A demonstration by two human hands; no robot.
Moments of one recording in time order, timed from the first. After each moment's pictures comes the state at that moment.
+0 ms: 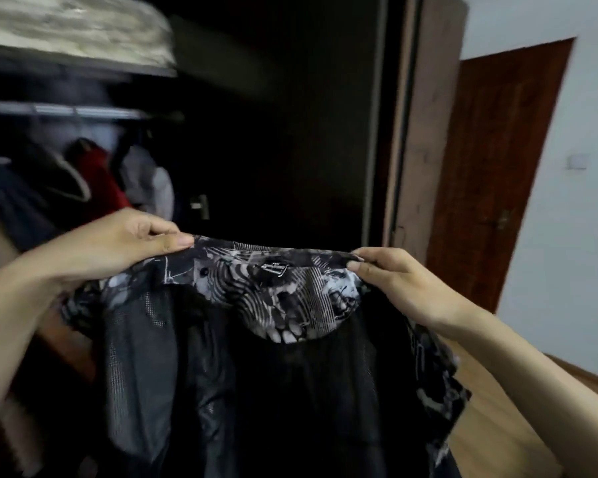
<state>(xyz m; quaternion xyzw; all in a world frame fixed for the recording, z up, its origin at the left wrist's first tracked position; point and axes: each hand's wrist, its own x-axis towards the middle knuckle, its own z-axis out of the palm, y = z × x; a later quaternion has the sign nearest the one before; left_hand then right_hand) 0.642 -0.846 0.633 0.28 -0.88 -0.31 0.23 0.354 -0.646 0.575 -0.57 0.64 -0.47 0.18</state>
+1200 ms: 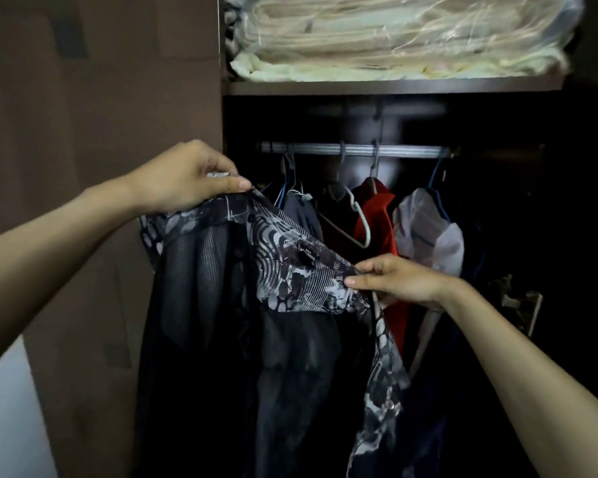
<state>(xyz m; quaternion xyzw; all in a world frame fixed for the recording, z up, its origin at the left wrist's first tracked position) 0.868 -1.040 0.729 0.54 -0.77 0.12 0.31 0.535 -1.158 0.610 -0.83 0.34 -0.21 0.38</state>
